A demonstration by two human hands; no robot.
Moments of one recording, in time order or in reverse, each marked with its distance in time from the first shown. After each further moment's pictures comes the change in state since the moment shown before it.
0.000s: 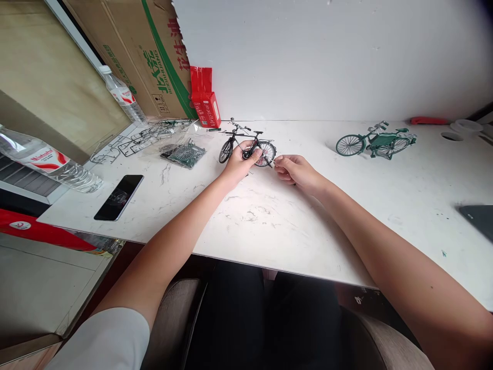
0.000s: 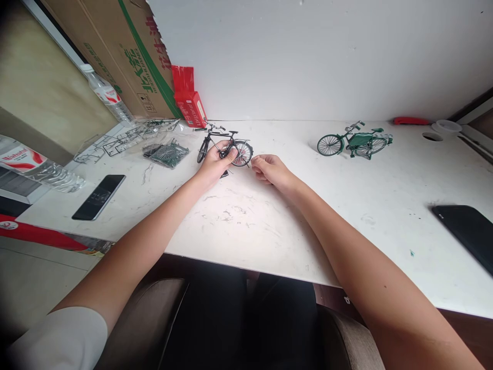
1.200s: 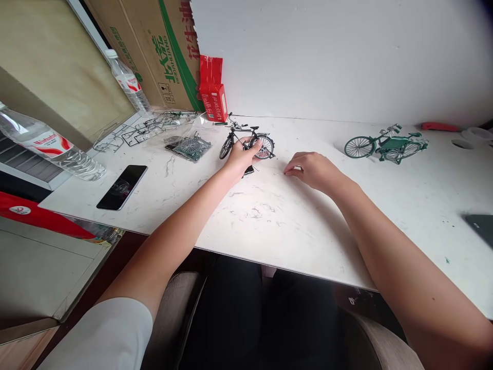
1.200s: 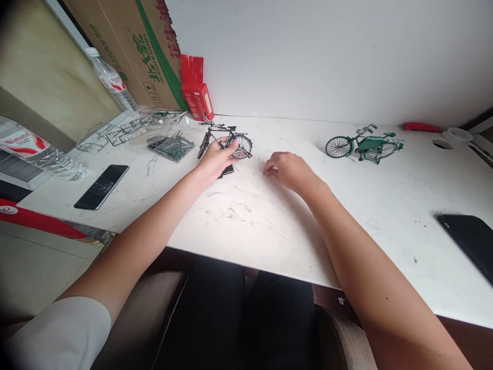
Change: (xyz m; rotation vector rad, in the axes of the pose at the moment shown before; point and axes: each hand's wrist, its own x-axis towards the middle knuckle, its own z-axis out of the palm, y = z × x) left_hand -0.008 0.032 0.008 -0.044 0.188 -0.213; right_hand 0.000 -0.002 -0.035 -1.183 -0.017 -0.240
